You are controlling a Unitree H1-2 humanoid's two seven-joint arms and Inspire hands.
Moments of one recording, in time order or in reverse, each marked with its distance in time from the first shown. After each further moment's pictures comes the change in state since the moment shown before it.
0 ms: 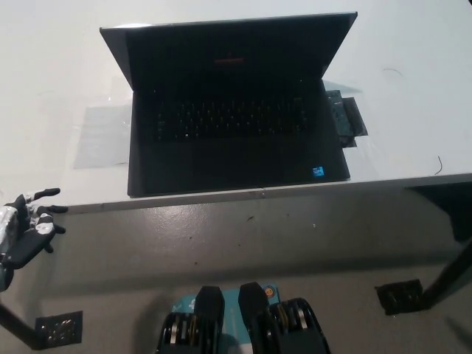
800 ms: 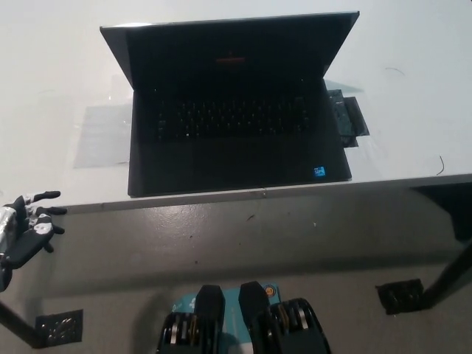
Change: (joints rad) left_arm -0.003 0.004 0.007 -0.002 -0.008 0.024 -0.005; right_arm -0.622 -0.318 0.234 0.023 -0.027 0.115 -0.064
